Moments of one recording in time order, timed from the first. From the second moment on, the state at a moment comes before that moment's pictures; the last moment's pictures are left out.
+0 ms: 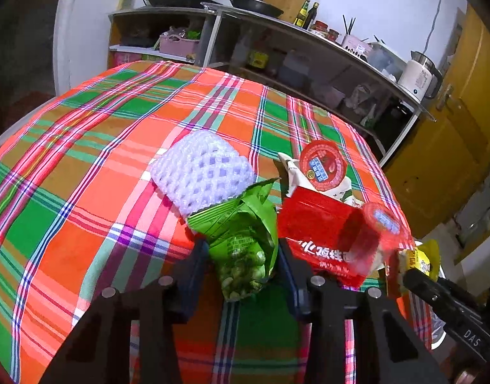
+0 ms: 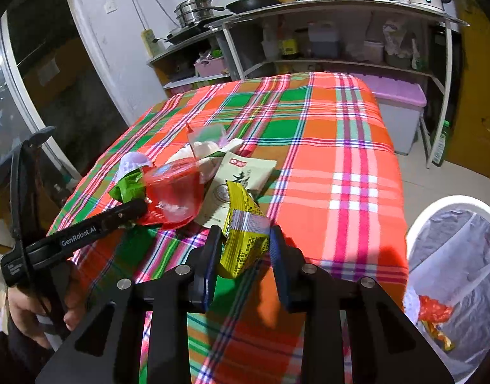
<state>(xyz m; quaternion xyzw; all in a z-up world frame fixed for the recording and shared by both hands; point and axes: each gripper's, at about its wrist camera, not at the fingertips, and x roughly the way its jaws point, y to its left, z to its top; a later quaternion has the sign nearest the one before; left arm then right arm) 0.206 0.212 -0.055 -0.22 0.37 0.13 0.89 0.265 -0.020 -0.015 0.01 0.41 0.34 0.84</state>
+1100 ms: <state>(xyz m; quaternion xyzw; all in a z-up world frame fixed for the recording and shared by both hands) 0.132 0.129 0.021 -0.15 0.29 0.09 0.94 0.201 -0.097 0.029 0.04 0.36 0.31 0.88</state>
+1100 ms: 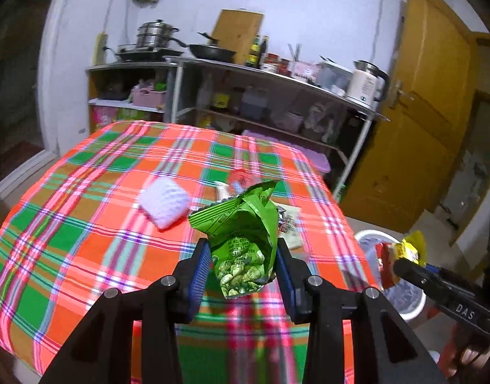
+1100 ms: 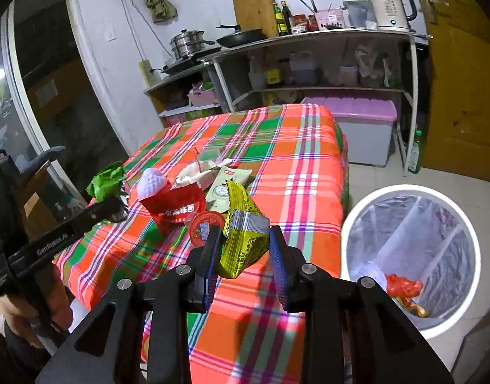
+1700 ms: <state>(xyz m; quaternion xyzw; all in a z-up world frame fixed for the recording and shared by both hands) 0.157 0.029 0.022 -0.09 0.32 -0.02 0.94 0.191 -0.167 0.030 0.06 0.36 0.26 0.90</state>
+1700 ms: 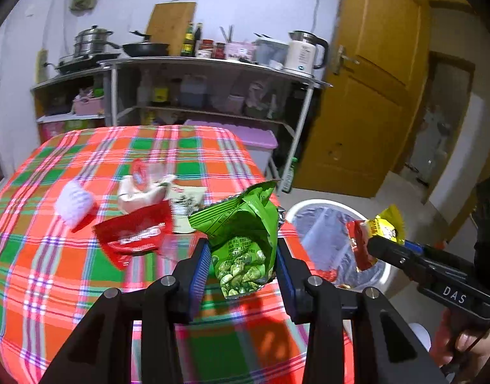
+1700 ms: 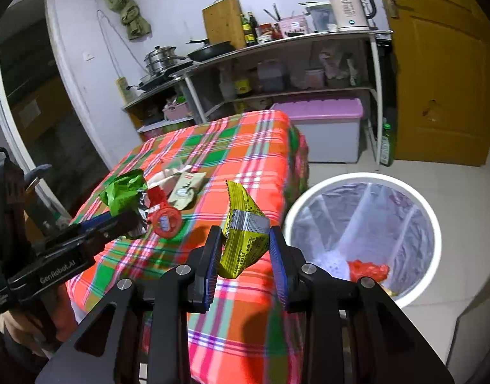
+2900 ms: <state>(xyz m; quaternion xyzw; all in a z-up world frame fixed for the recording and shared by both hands) 0.241 -0.079 -0.025 -0.06 0.38 -0.12 0.92 0.229 -0.257 -0.019 0.12 0.40 0.18 0.89</state>
